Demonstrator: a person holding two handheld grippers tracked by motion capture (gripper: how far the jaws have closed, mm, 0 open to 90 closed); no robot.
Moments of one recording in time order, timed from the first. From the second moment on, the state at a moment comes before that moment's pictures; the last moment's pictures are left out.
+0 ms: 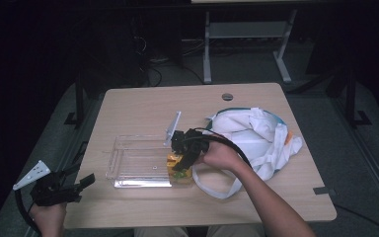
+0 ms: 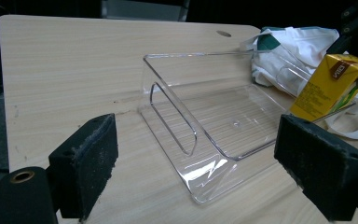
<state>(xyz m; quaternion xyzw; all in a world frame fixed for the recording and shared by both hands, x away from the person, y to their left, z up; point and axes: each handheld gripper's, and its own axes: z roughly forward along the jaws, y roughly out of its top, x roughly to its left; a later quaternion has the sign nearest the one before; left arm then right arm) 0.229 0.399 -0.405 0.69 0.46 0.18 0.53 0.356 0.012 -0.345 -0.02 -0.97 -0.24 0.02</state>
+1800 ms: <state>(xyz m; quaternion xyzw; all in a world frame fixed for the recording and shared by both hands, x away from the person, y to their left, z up) 0.229 0.398 -0.405 0.69 0.45 0.18 0.53 0.353 0.011 -0.364 -0.04 -0.97 -0.25 0.04</state>
